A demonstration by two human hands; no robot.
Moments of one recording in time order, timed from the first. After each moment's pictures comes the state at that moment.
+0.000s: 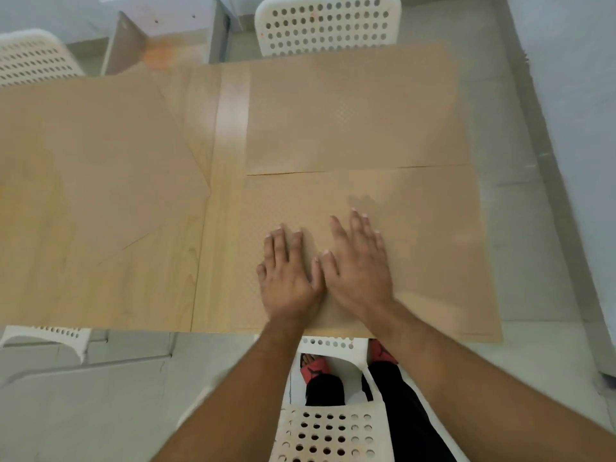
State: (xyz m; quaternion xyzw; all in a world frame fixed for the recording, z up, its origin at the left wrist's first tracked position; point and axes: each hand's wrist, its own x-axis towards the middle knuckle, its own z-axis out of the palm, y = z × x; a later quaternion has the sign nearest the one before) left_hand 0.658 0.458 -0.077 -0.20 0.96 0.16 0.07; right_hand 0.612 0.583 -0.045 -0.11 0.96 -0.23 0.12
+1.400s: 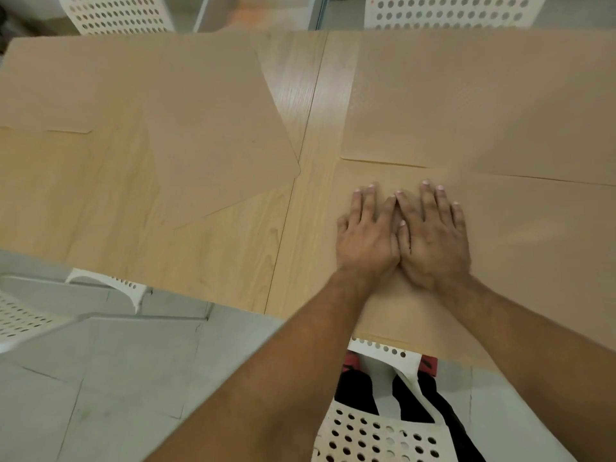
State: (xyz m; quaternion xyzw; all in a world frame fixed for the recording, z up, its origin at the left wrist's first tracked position) left_hand 0.599 0.407 -0.076 -0.12 0.97 0.20 0.10; right_hand 0.561 0.531 -0.091 -0.19 0.97 -0.12 0.05
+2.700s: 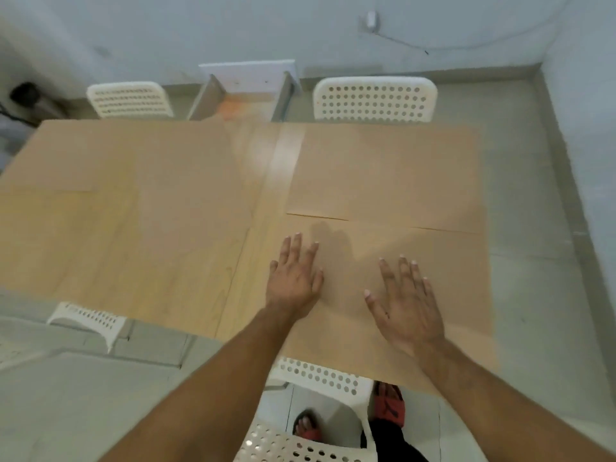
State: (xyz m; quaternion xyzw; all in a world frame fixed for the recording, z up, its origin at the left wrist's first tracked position) left_hand 0.616 0.427 -0.017 -0.15 0.97 0.12 0.12; right_hand 0.588 0.652 -0.026 -0.17 0.96 -0.14 0.20
